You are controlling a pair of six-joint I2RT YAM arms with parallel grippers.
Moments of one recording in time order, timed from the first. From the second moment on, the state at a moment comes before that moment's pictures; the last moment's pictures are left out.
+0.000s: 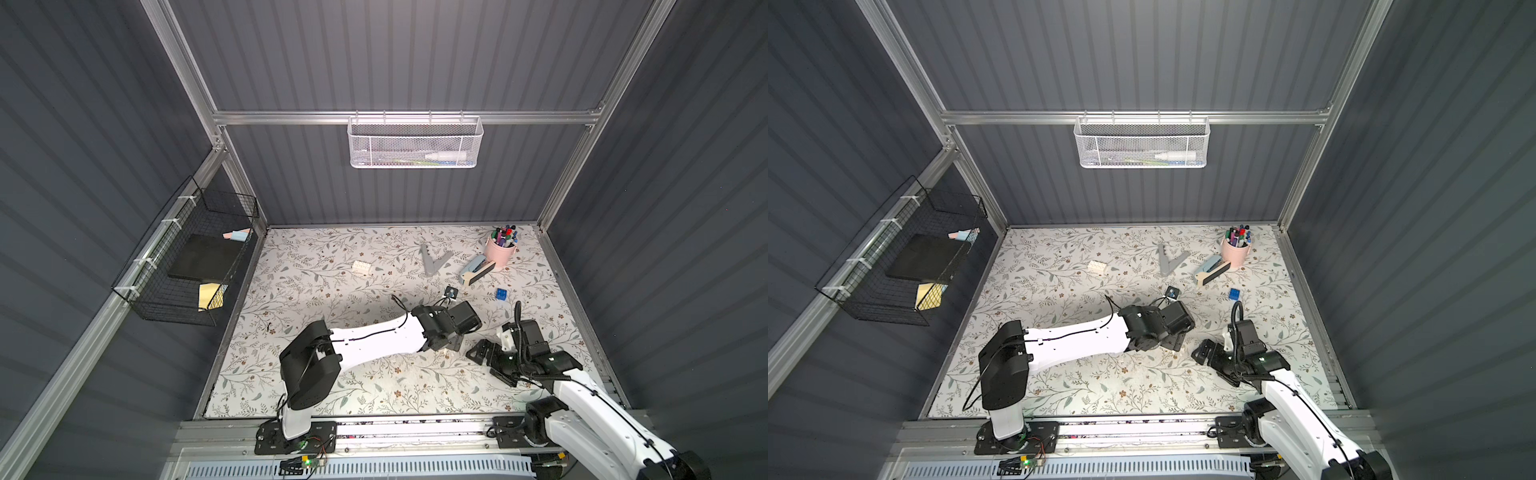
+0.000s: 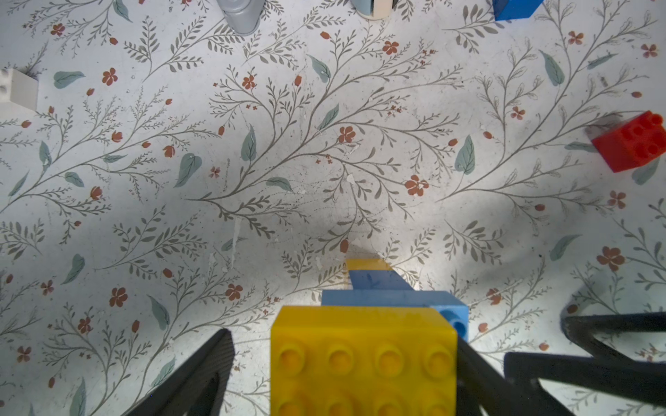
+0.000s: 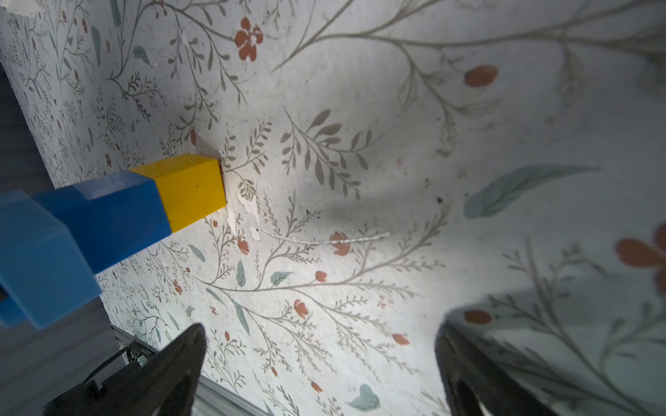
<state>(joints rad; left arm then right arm) -1.18 1.88 1.50 -0.75 -0.40 -0.63 0.29 0.81 0.34 -0.61 -0.39 0.73</state>
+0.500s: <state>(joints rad) -1.16 1.88 1.54 -0.80 -0.40 -0.58 0.29 0.81 0.34 -0.61 -0.39 0.73</state>
